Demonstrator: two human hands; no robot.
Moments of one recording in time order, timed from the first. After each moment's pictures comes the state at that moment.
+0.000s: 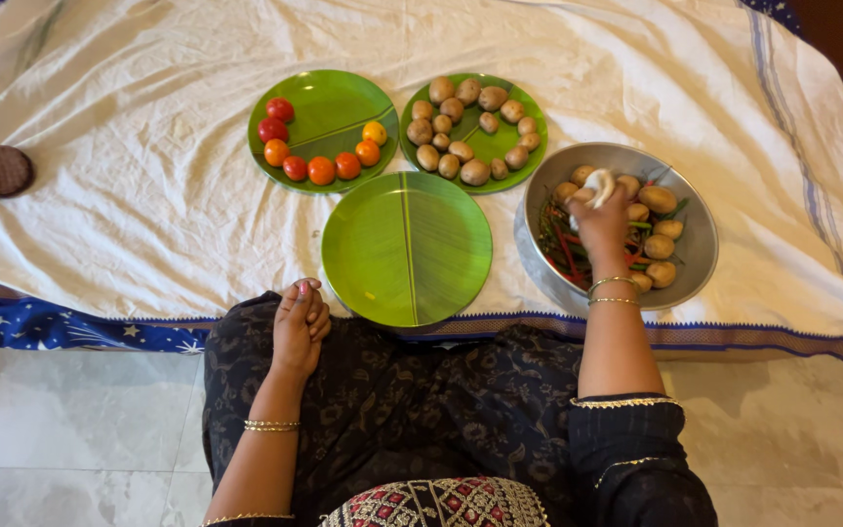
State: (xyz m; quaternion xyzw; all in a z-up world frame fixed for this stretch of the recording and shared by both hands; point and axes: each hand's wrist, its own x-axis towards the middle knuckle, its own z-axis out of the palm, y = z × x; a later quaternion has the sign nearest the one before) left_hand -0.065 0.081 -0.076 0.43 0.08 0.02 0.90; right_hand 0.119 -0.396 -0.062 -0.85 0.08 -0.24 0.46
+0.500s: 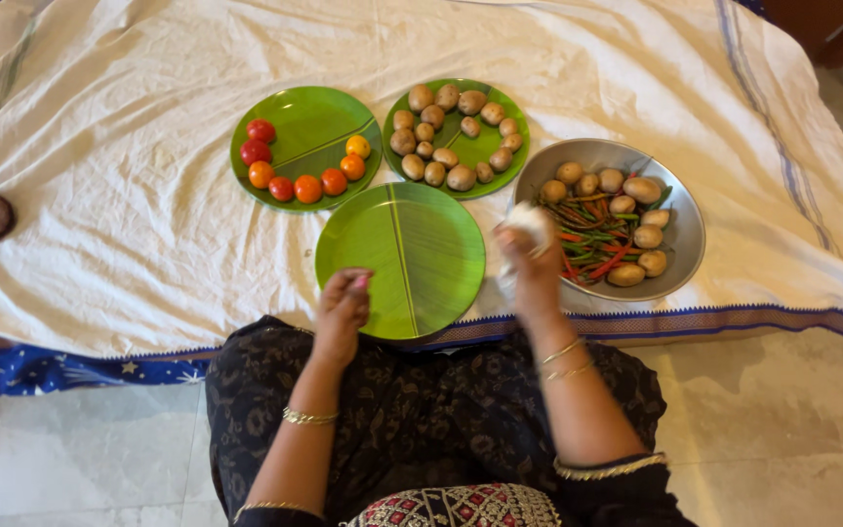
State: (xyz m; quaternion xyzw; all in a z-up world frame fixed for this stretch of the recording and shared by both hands) left_hand -0.018 0.031 -0.078 0.53 0.02 -0.03 0.85; right_hand 0.010 -0.263 -0.007 -0.61 -0.01 -0.16 0.78
